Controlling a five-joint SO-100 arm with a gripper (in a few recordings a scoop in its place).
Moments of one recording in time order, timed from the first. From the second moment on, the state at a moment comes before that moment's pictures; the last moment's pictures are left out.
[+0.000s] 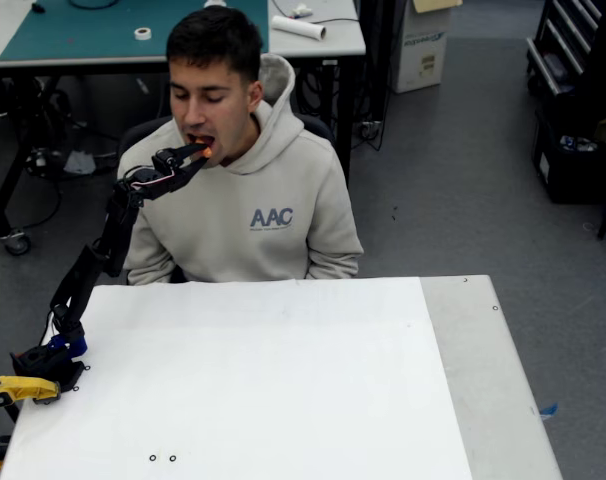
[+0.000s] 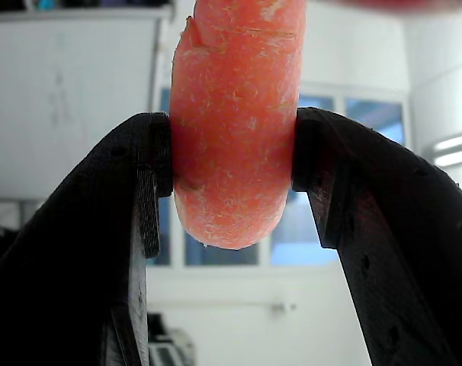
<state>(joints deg) 3.2 52.1 -15.0 57.8 -87.7</state>
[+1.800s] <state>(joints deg) 8.6 51.9 -15.0 57.8 -87.2</state>
